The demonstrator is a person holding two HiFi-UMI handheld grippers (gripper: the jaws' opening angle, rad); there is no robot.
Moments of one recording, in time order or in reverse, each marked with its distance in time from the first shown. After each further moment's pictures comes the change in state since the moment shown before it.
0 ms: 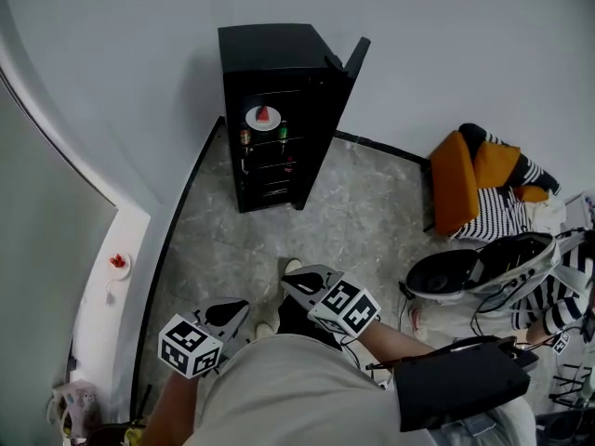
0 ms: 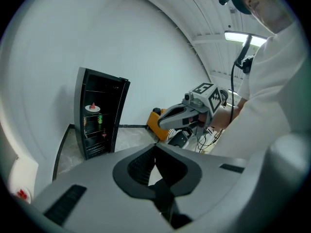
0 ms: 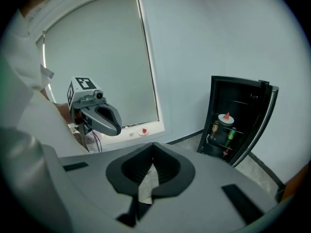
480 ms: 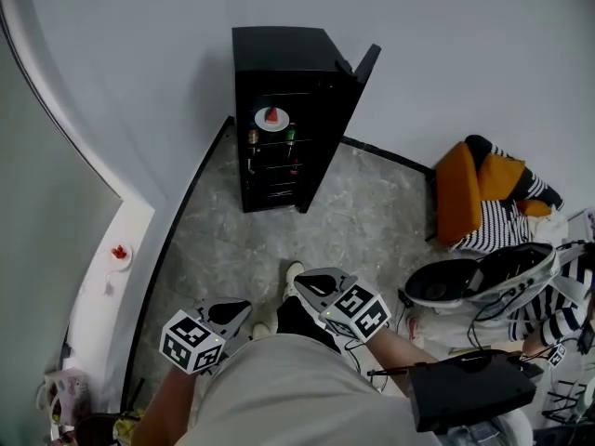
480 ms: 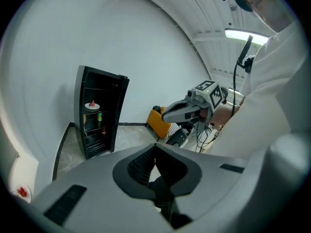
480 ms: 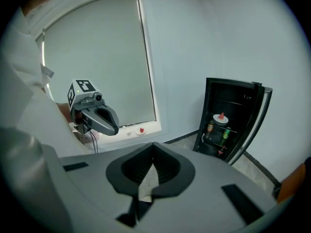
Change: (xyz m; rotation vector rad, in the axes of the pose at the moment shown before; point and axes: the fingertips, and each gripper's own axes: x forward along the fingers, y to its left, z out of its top) left arm 0.004 -0.012 -0.014 -0.001 0.019 0.004; right arm -0.024 -0.005 -0.014 -0.007 -0.010 -0.044
